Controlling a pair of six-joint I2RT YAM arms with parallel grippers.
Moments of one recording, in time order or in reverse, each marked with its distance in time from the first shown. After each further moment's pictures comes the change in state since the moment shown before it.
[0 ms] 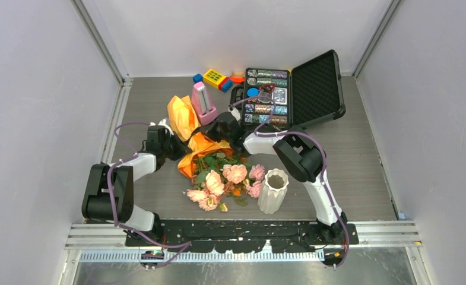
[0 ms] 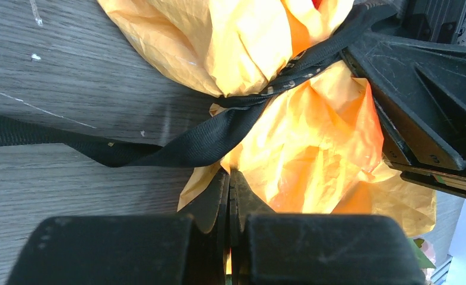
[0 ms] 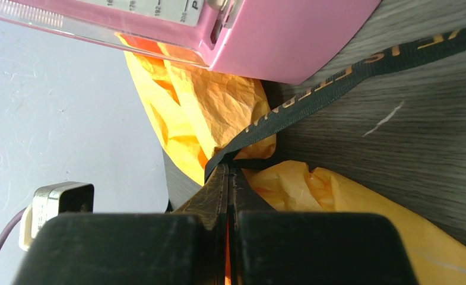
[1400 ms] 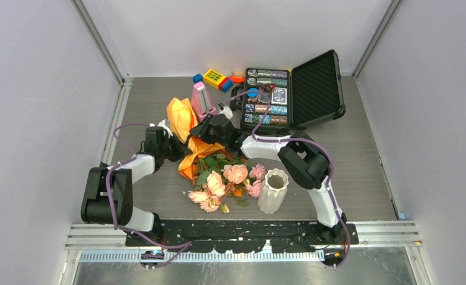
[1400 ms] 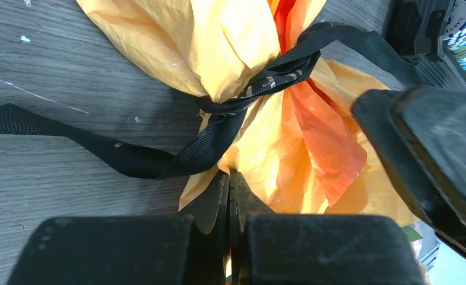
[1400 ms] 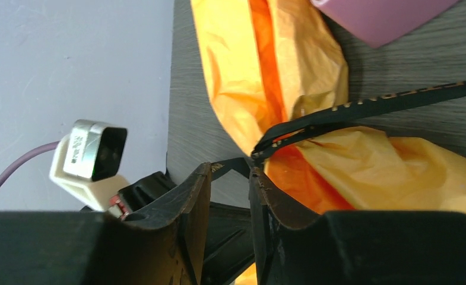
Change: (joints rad) left arm 0.011 -0.030 -0.013 -0.019 0.052 -0.003; right arm 0.090 -0.108 -0.018 -0.031 0.040 -0.152
